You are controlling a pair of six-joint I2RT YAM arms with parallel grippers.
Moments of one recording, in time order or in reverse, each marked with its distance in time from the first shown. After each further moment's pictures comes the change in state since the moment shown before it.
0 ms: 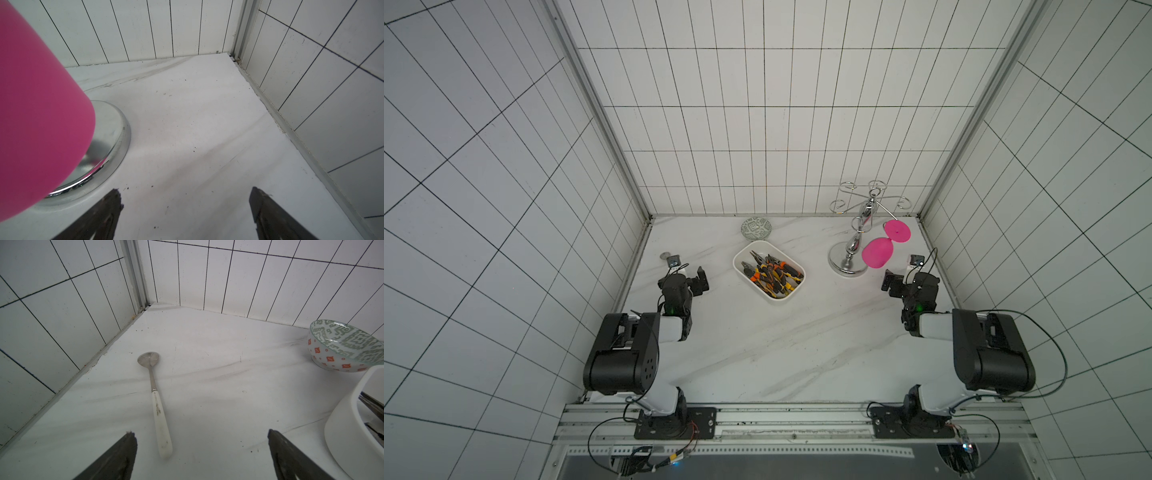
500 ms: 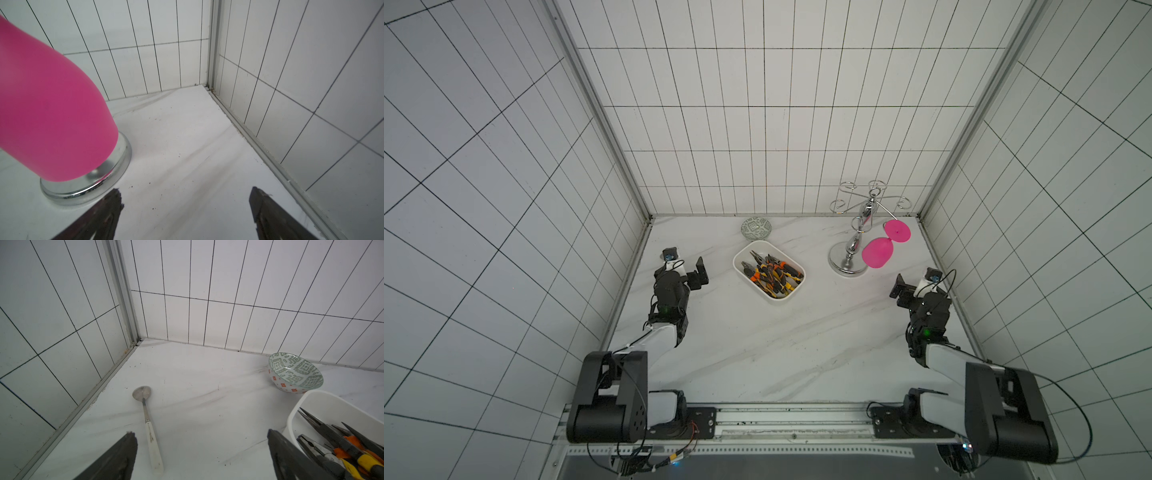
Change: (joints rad) left arm -0.042 -0.315 0.008 -0.179 0.062 0.021; right arm 0.016 -0.438 -0.232 0.026 0.113 0.071
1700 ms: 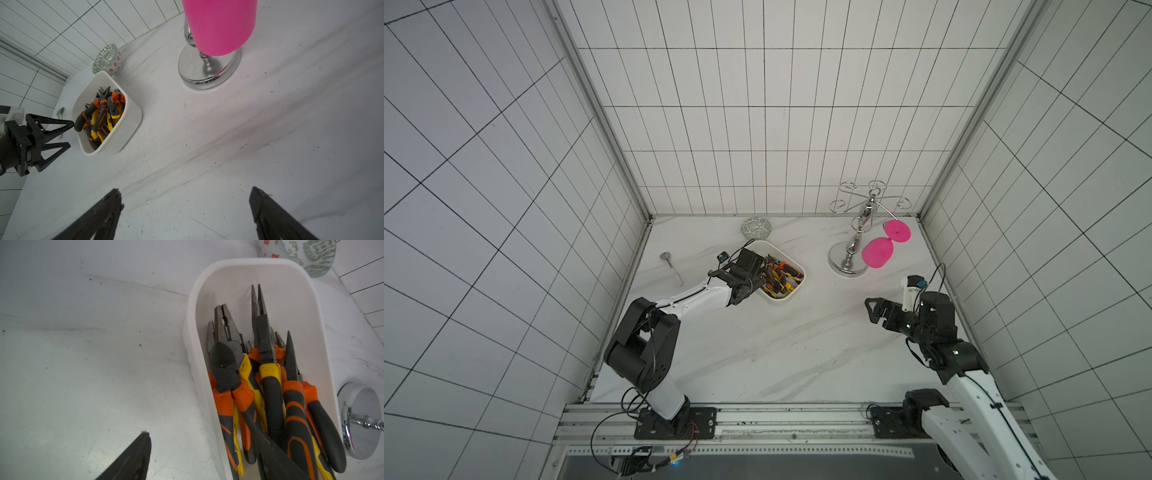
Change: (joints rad) left arm -0.509 0.414 0.615 -1.007 -0.138 -0.998; right arm 0.260 -0.441 0.314 -1.236 -0.379 0.306
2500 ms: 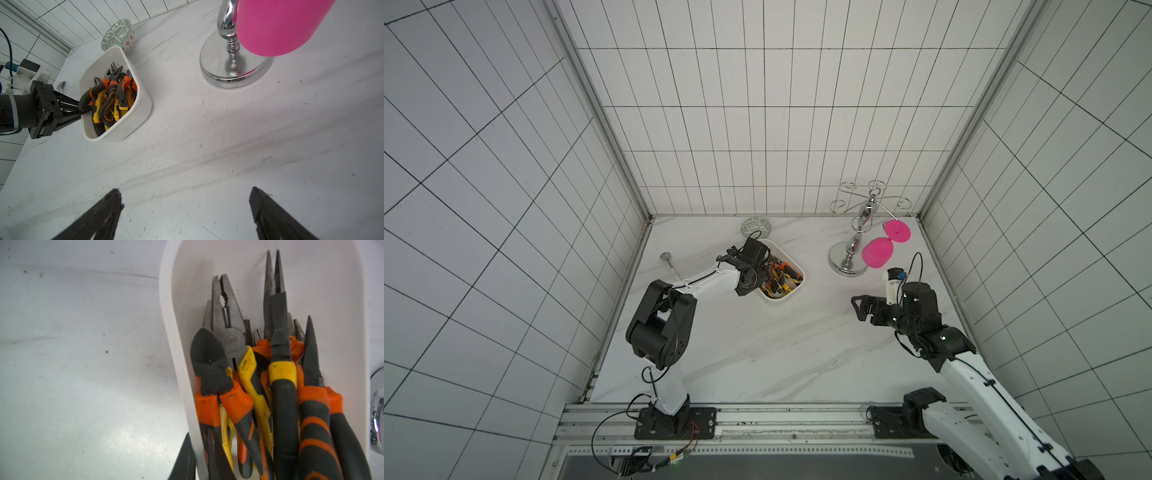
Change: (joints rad) left arm 0.043 0.167 0.210 -0.140 0.105 0.153; right arm 0.121 0.105 0.044 0.052 0.054 -0.042
